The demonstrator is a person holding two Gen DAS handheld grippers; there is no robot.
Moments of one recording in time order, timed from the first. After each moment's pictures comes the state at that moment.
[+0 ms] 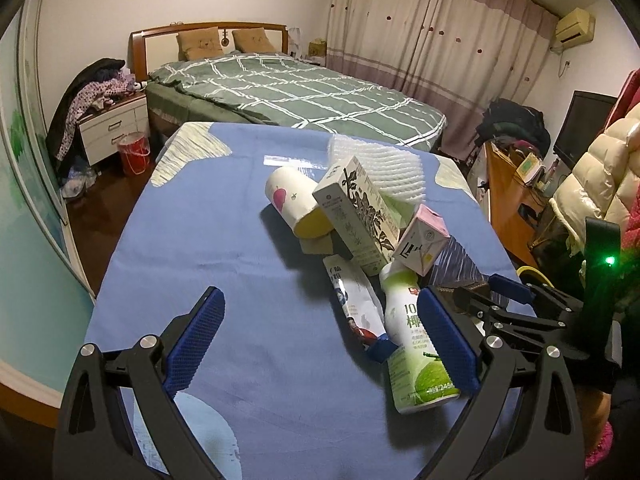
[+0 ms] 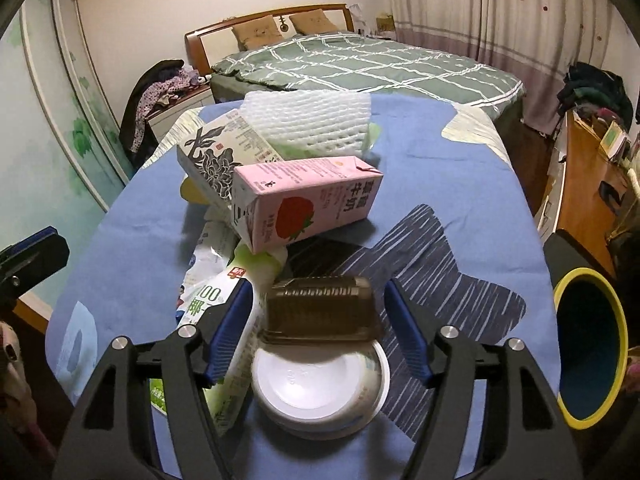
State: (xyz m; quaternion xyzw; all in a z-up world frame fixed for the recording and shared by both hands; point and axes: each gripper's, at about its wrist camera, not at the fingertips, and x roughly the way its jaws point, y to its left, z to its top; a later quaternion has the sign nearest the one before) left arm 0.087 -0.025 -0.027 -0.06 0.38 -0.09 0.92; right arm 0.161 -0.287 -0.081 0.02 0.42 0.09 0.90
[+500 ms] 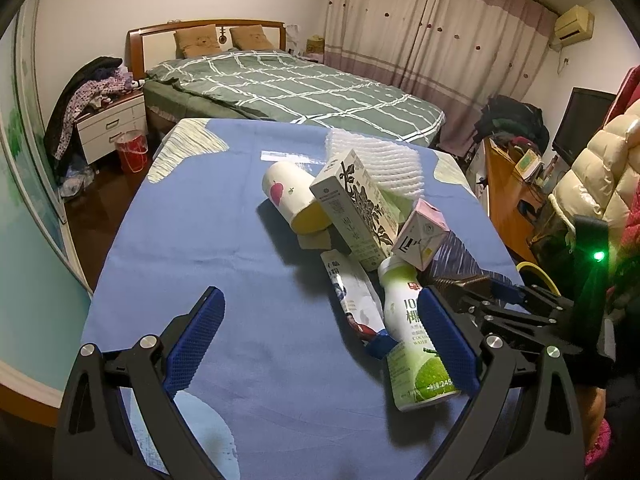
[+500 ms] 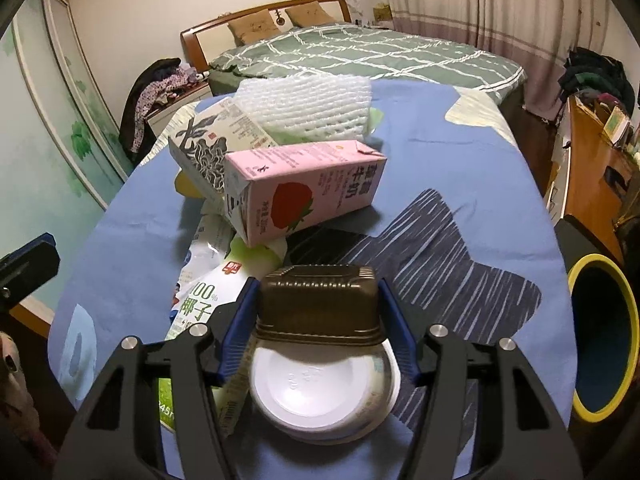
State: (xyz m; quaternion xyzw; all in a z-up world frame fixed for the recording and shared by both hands) left arm 0.088 -0.028 -0.033 -0.06 0.39 -0.09 0.92; right arm 0.162 -0.294 -0.087 0.04 0.43 0.09 0.90
